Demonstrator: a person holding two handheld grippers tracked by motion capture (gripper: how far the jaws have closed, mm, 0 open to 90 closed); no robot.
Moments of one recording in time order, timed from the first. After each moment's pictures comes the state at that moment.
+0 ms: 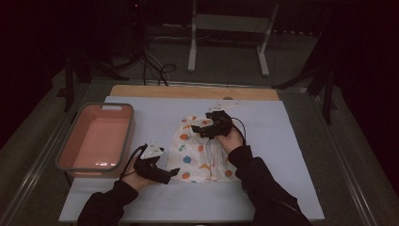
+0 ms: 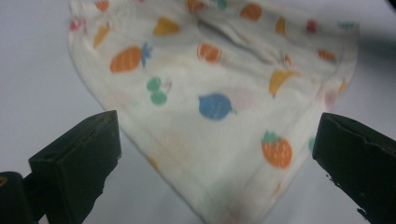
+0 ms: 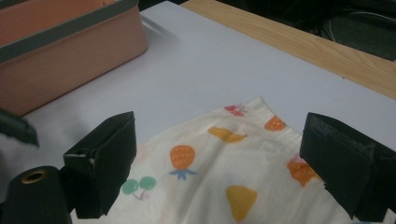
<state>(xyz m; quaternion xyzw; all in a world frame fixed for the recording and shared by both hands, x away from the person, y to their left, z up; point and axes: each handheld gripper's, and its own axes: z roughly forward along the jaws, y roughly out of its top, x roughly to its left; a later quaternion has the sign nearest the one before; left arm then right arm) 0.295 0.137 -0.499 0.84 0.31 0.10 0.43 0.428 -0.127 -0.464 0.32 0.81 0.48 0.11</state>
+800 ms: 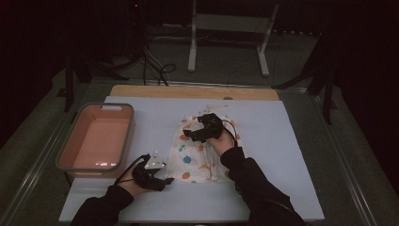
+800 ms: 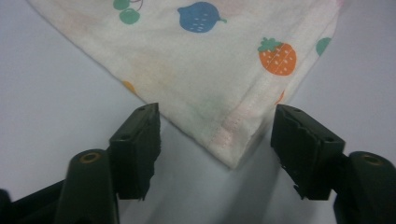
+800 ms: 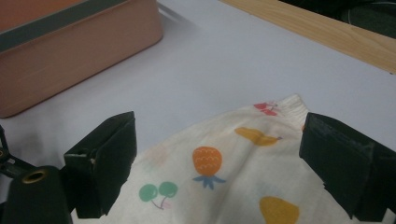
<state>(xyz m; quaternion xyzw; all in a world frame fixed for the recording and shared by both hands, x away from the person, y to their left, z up) 0.286 0.144 -0.519 0.90 0.26 0.10 0.34 0.426 -0.101 -0.476 0.31 0.82 0.47 0.09</state>
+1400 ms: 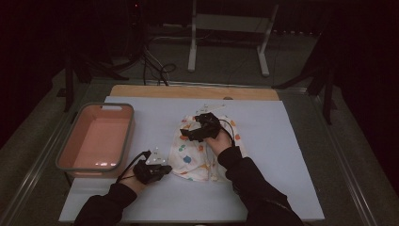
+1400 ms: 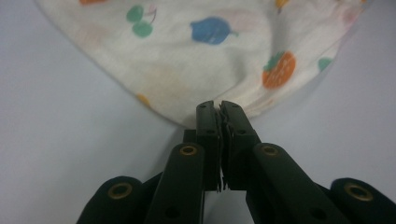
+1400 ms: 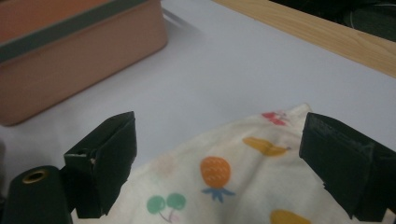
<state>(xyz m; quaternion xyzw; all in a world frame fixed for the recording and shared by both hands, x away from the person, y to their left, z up) 0.293 0.139 -0.512 0.89 0.27 0.10 0.36 0.426 -0.092 -0.474 0.31 0.82 0.47 0.09</state>
